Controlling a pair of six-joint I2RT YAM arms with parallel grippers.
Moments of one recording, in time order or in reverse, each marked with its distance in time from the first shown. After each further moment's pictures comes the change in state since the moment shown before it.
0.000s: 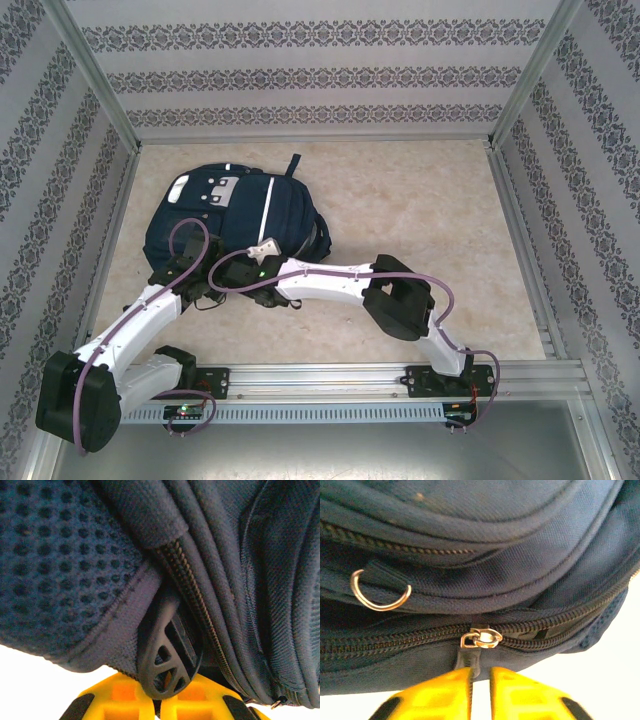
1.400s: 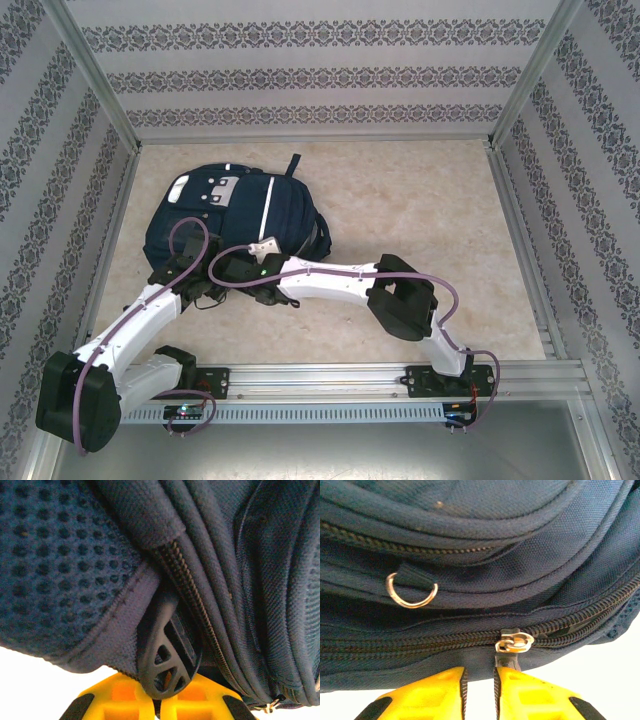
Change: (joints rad) left arm 0.000 0.000 0.008 -0.002 0.003 0.000; right arm -0.005 -0.021 -0.005 0.032 -0.072 0.076
